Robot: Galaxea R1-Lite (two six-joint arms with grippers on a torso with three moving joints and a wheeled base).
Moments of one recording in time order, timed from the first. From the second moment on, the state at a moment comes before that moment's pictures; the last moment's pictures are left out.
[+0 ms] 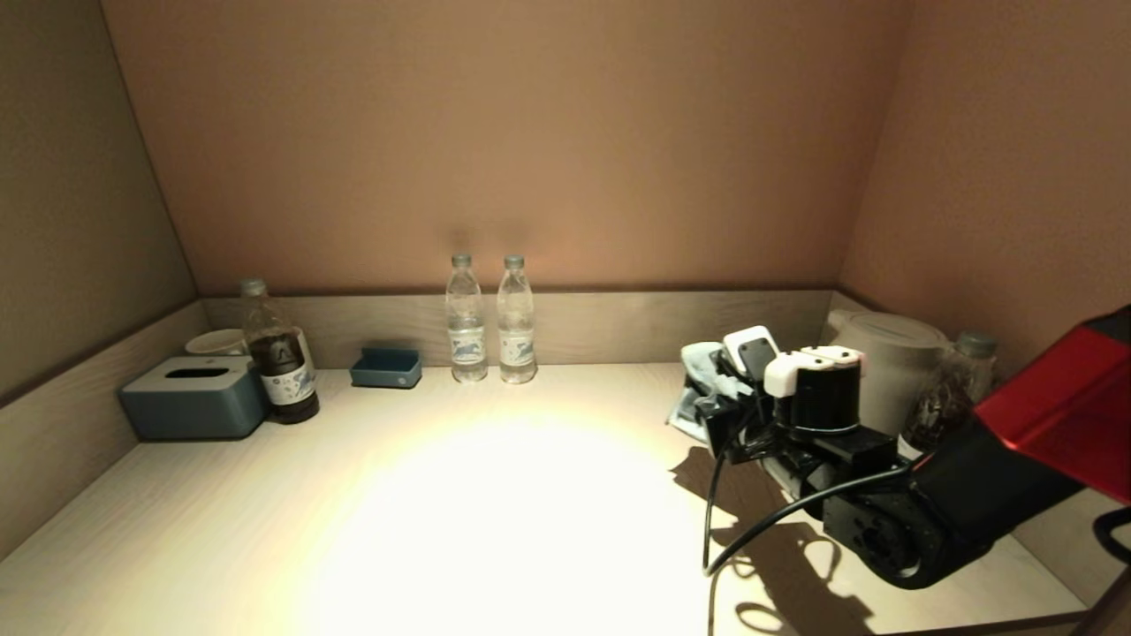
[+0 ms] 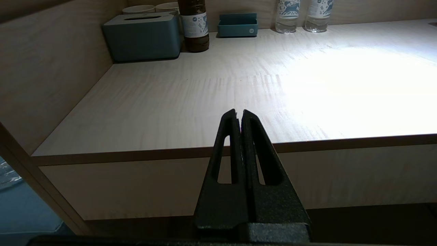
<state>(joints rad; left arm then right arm) 0.01 0.00 0.00 0.01 -0.02 0.03 0.30 1.94 -0.69 -0.97 -0.28 -0.19</state>
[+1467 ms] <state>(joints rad) 0.01 0.00 0.00 0.01 -0.02 0.03 0.00 1.69 -0.47 -0.45 -0.28 0.22</state>
